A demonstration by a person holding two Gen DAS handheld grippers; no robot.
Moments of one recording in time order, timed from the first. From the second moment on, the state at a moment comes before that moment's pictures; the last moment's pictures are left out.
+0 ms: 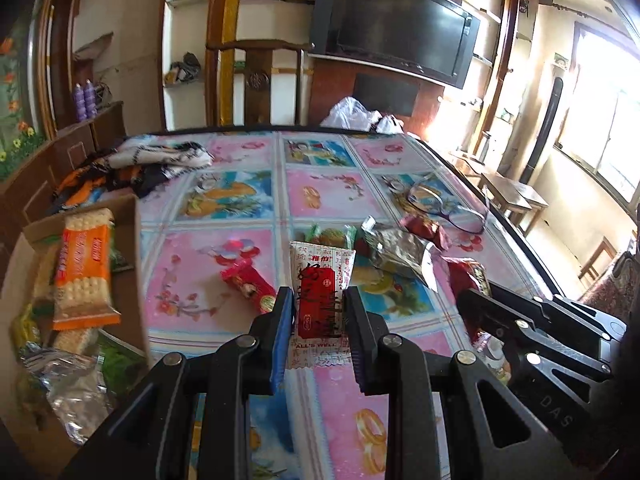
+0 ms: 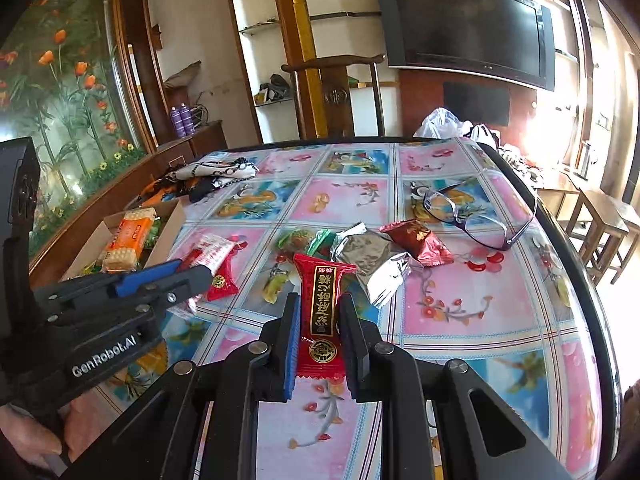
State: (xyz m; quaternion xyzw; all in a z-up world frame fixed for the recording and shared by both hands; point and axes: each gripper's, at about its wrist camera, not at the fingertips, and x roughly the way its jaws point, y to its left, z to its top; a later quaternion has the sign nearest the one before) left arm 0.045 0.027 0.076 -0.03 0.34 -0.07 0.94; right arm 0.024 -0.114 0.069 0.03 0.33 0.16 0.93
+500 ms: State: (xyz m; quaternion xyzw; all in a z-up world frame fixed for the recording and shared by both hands) left arm 0.033 0.057 0.094 -0.02 0.29 -0.02 0.96; right arm 0.018 -0.110 0.072 0.02 0.32 0.17 0.93
